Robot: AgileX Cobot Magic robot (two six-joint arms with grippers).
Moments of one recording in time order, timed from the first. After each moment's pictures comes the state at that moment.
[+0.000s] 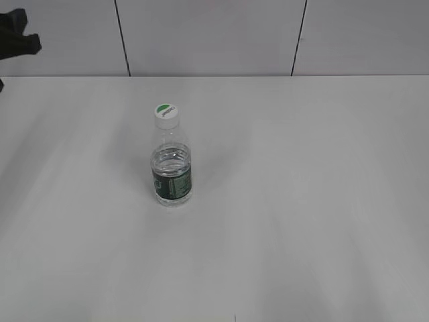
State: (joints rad) left arm -0.01 1.68 -0.78 0.09 -0.79 0.04; right arm 0.06 -0.01 -0.51 -0.08 1.09 -0.10
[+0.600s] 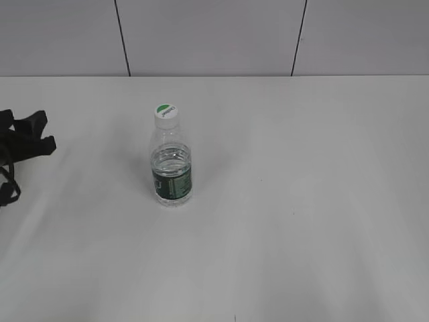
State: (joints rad) left arm -0.01 1.90 -0.44 0.12 -1.20 -0.07; right arm 0.06 -0.01 -0.51 -0.08 1.09 -0.10
